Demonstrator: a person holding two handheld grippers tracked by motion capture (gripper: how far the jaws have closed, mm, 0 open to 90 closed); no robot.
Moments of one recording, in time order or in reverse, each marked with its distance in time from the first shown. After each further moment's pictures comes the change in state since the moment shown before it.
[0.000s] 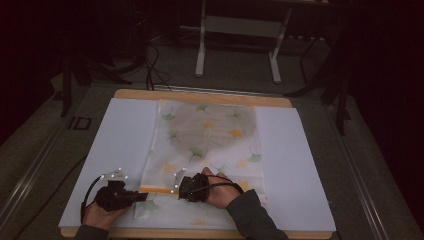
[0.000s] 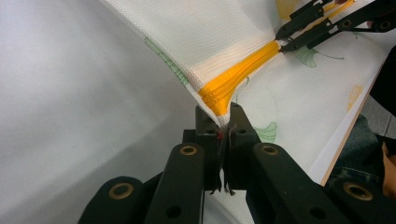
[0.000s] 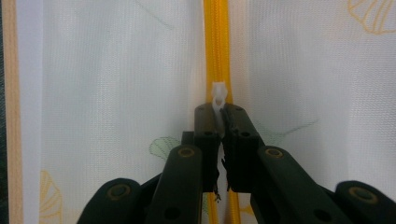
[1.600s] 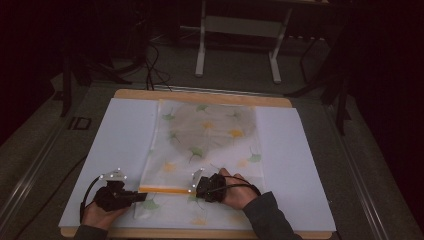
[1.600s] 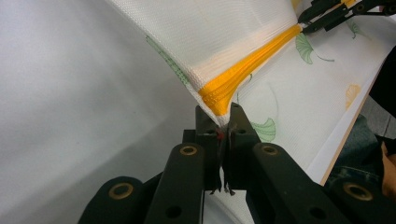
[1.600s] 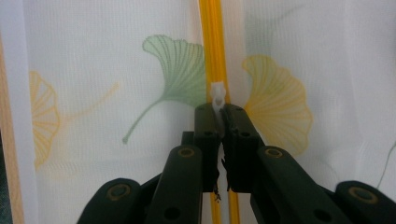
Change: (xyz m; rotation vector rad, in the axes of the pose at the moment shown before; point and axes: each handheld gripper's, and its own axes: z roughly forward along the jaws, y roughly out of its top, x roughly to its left) left arm 0.001 -0.001 -0.001 -0.002 0.000 -0.008; right arm -0.004 -0.041 -0.016 0.056 -0.021 0.041
